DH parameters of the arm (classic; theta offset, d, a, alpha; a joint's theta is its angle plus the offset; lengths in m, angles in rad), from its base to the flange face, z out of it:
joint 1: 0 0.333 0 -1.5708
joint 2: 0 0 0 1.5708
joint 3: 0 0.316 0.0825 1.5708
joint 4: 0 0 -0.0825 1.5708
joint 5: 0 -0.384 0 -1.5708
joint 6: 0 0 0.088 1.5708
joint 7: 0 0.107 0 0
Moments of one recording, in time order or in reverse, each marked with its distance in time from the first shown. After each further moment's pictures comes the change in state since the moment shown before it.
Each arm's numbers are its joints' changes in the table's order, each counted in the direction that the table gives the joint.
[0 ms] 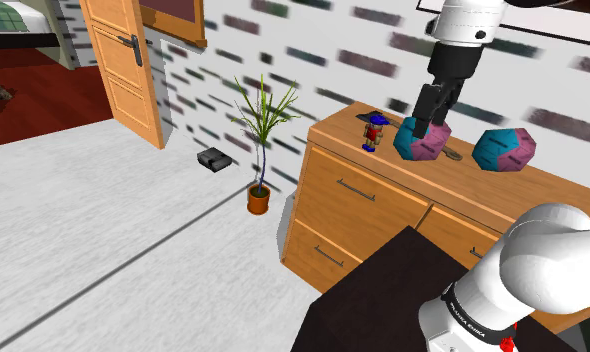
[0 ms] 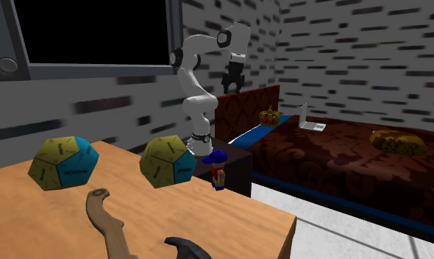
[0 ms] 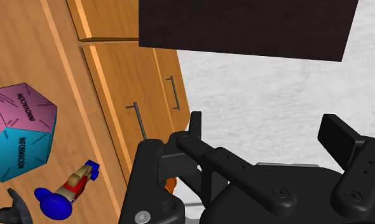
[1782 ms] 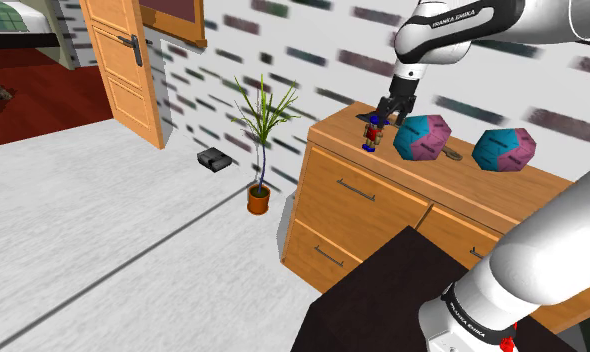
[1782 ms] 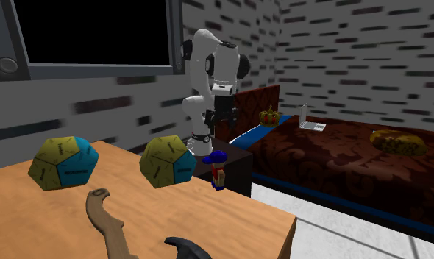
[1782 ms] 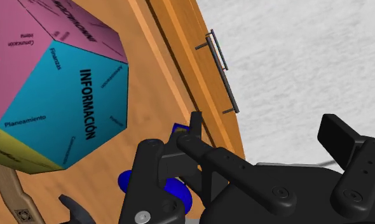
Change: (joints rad) arm -0.168 0.703 -0.331 0.263 0.039 0.516 -0.235
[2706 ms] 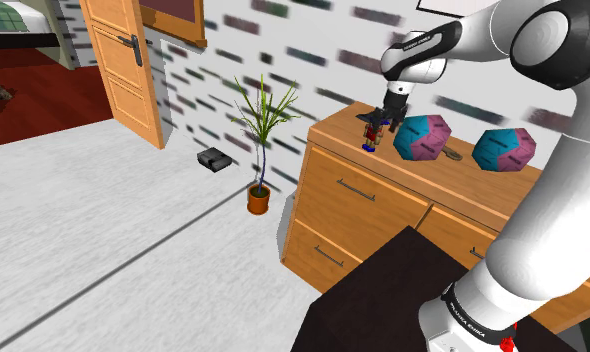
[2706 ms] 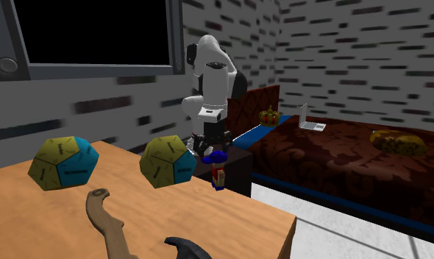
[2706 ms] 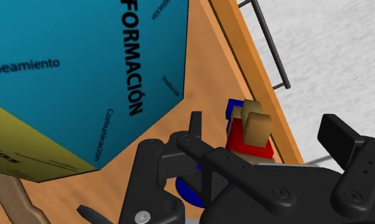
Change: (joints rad) arm -0.080 0.329 -0.055 0.213 -0.133 0.117 -0.117
